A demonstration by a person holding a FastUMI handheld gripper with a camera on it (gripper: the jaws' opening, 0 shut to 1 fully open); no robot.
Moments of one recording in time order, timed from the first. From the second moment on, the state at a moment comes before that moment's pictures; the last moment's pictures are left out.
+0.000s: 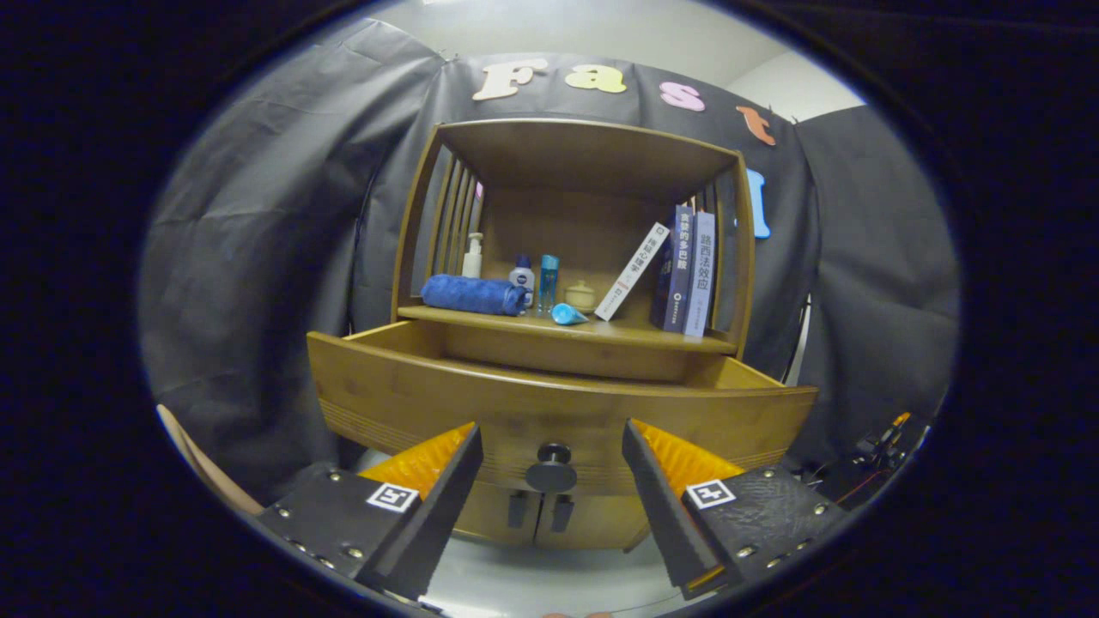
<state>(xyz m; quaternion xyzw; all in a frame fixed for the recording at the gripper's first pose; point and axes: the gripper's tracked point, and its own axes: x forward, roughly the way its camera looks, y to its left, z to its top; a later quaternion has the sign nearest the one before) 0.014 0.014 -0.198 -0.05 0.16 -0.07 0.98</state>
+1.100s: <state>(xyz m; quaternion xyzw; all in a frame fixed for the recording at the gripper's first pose) 0.050 -0.022 -0.250 0.02 0.21 -0.11 0.97</state>
